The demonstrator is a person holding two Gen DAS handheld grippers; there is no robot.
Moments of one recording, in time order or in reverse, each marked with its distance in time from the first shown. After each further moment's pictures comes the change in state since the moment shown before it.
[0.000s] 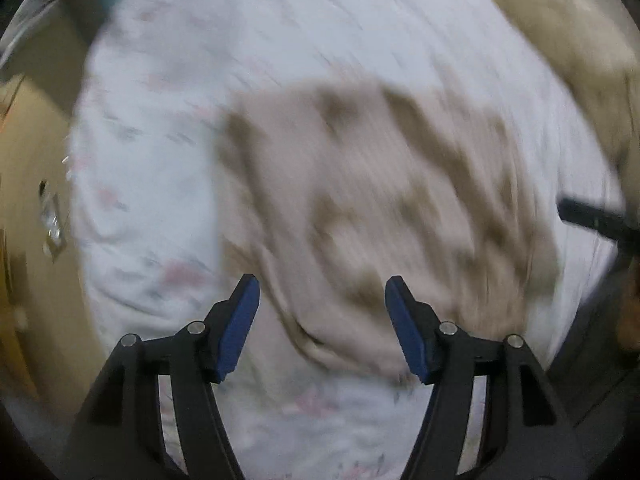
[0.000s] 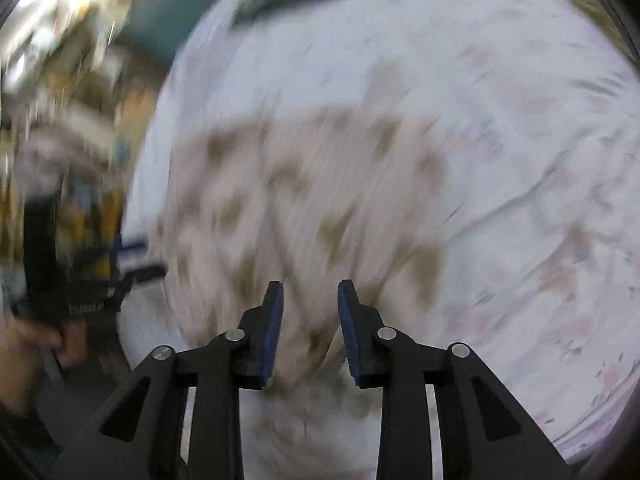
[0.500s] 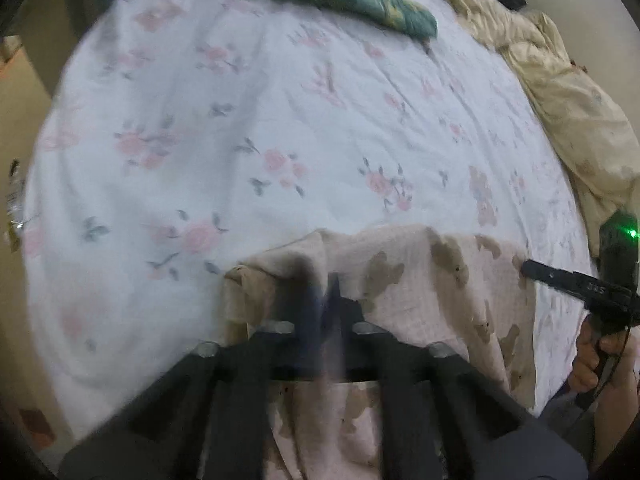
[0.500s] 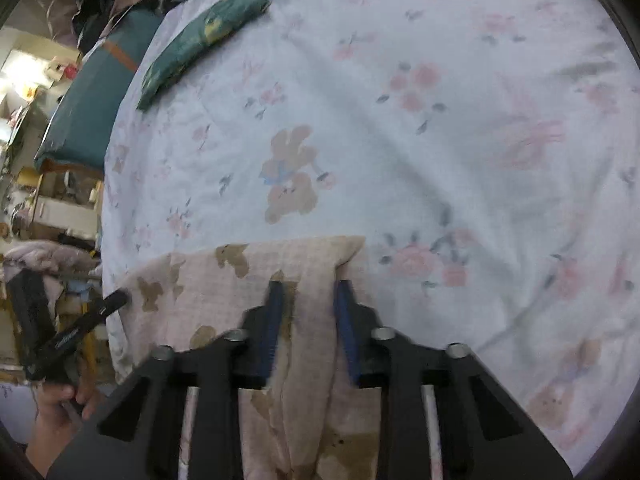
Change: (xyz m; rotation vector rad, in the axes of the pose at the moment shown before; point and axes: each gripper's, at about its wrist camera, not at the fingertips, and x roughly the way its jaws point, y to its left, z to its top) left arm 0.054 0.031 0.084 -0.115 -0.051 -0.164; right arm 0.060 -0.060 0.089 0.210 0.003 0.004
